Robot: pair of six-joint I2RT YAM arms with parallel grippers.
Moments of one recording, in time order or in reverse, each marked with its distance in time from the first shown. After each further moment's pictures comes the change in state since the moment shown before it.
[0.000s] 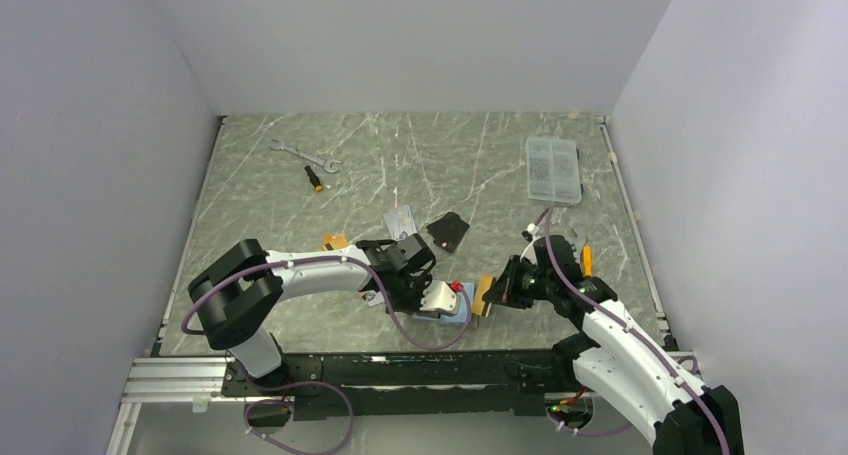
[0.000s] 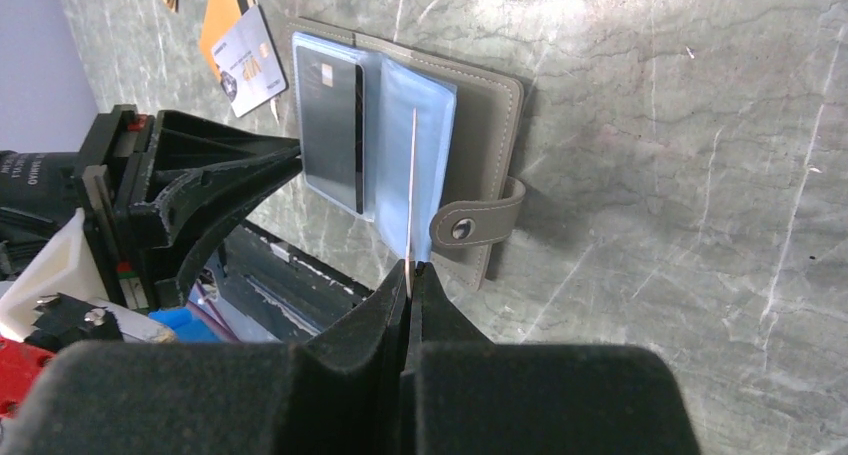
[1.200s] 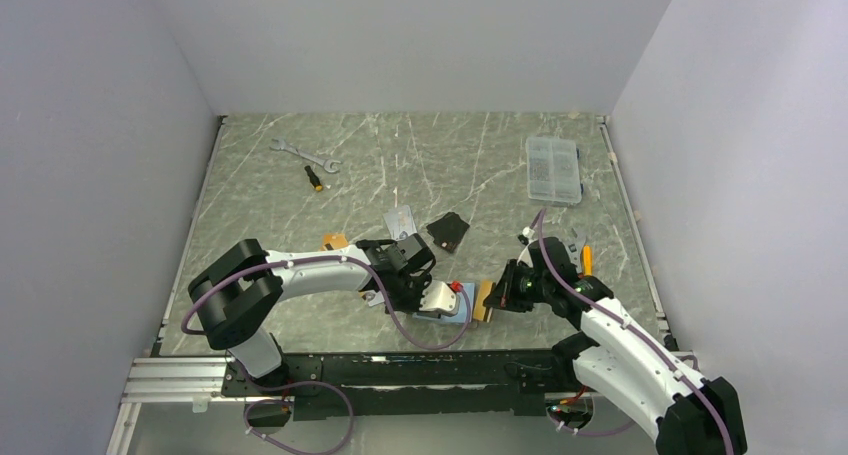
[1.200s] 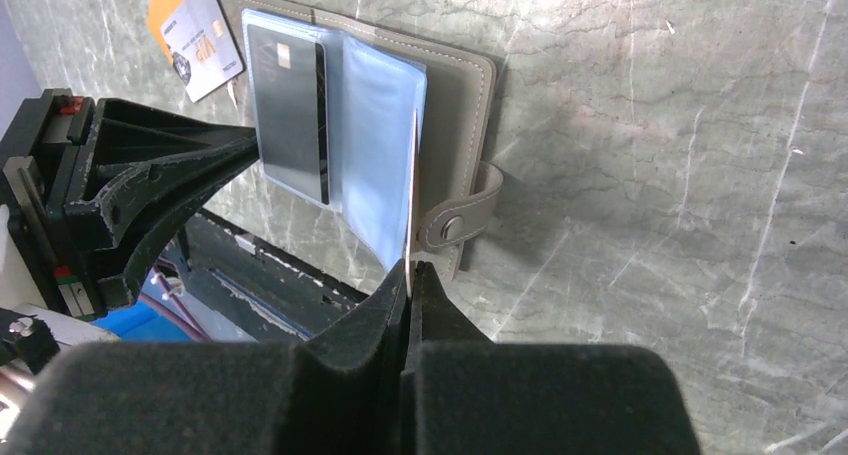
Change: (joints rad) left arm 0.000 0.000 0.004 -0.015 -0.003 0.001; right arm 0.038 0.031 -0.015 -0.009 0.041 -0.024
